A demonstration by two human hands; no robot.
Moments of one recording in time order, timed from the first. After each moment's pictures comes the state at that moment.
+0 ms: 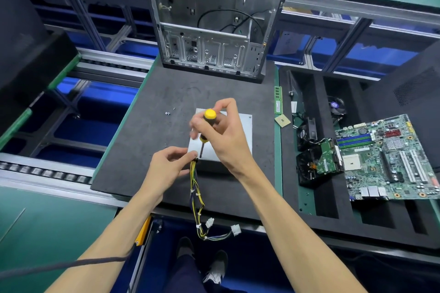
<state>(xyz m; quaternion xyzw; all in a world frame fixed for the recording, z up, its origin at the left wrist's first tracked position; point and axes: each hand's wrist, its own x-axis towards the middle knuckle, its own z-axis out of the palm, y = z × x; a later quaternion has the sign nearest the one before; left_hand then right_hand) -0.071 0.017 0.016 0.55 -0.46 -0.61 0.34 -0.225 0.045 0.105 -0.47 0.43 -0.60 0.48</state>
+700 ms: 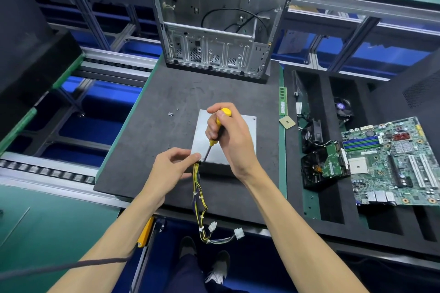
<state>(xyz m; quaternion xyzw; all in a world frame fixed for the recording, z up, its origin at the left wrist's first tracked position) -0.069 0.015 0.016 0.56 -0.47 -0.60 0.31 -0.233 0.033 0.090 -0.40 0.41 -0.63 0.52</state>
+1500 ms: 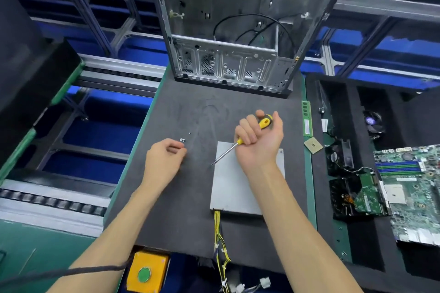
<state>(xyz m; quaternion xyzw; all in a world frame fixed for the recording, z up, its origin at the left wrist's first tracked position) -0.054 -0.115 0.015 0.67 -0.56 -0.42 0.25 -0.251 -0.079 0.078 0.10 0.19 -0.77 0.61</state>
